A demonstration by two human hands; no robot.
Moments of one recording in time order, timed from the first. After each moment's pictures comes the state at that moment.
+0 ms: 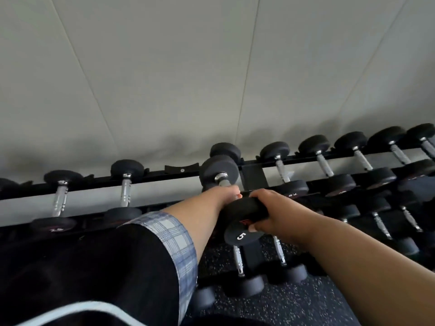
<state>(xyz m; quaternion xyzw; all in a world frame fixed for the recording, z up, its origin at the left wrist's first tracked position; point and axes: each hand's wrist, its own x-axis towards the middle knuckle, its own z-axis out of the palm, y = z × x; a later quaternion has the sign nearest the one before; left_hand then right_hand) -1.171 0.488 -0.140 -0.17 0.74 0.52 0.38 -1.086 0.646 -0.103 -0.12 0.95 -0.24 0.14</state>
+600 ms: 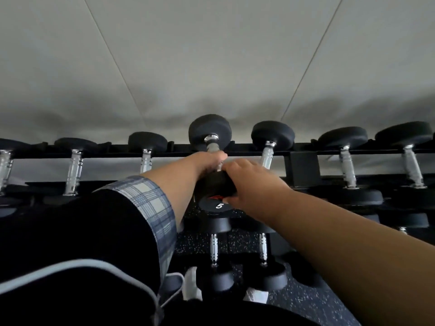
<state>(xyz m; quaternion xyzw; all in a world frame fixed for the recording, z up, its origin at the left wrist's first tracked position) -1.322 0.368 -0.208 -0.24 0.81 0.44 0.32 -1.251 0.519 -0.161 -0.26 0.95 -0.14 0.13</state>
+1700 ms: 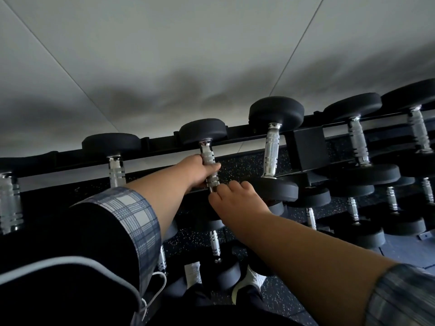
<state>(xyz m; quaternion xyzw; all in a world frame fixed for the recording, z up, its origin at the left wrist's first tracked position) -1.362 0.341 -0.325 -0.14 0.77 0.51 0.37 -1.263 0.473 -0.276 -0.28 0.94 0.07 0.20</state>
